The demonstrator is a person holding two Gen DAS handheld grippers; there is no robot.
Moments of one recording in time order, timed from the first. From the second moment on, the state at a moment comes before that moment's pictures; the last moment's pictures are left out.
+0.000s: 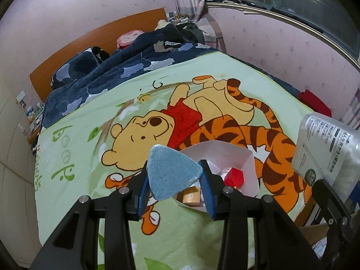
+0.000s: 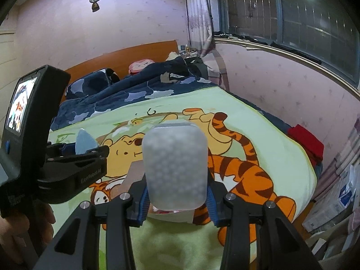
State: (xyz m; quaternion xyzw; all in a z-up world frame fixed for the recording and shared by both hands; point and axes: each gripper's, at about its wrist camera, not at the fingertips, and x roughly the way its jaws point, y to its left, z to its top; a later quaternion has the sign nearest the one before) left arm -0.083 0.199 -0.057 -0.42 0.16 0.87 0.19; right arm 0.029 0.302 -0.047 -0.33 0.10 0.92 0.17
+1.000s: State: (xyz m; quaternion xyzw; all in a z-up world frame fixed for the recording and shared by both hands) left arm -0.104 0.205 -0.089 -0.45 0.18 0.85 0.18; right arm 0.016 0.299 -0.062 -0.36 0.10 0.91 0.16
